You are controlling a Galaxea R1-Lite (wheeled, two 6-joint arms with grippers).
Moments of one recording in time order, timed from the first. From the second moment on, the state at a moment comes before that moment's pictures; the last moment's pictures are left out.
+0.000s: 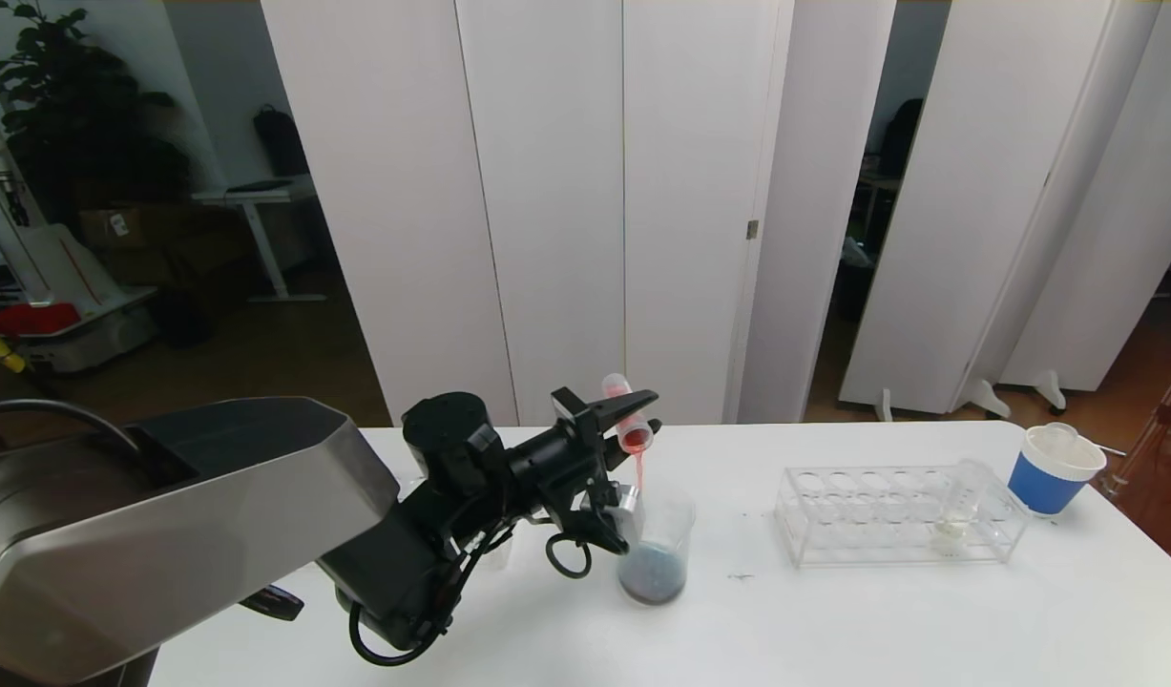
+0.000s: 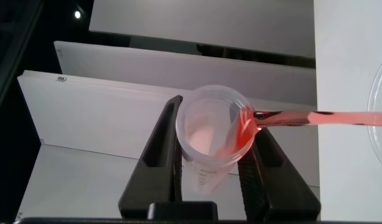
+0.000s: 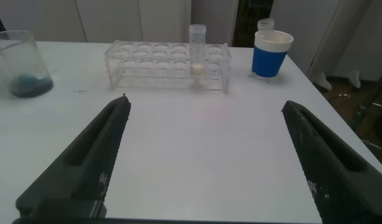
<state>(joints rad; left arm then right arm) -0.51 2.28 -0.89 -1.56 -0.47 1.42 0.00 0.00 0.00 0.00 0.01 0.00</state>
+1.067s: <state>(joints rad) -0.50 2.29 -0.91 -1.56 -0.50 1.44 0.00 0.00 0.00 0.00 0.01 0.00</state>
